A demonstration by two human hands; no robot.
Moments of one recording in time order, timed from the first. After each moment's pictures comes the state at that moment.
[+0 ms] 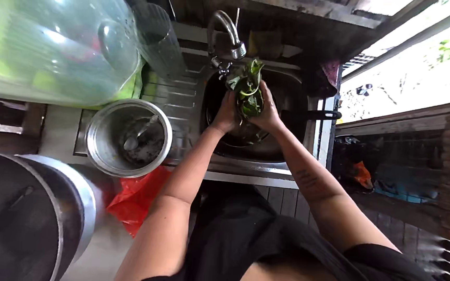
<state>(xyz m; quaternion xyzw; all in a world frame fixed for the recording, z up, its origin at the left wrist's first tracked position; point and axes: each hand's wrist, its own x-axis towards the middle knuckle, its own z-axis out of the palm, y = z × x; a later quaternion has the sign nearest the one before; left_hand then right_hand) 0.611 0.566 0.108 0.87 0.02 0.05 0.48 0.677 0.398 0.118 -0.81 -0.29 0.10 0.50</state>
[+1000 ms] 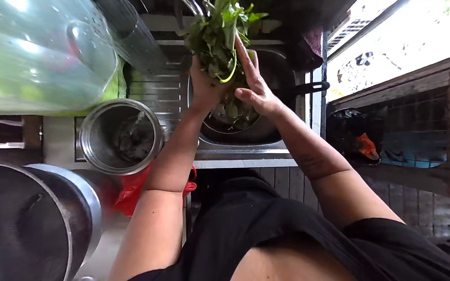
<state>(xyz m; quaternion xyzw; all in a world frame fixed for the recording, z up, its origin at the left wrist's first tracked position) 0.608 0.556 0.204 0.74 0.03 0.25 0.62 0.656 0.404 0.201 -0.65 -0.45 0.05 0.62</state>
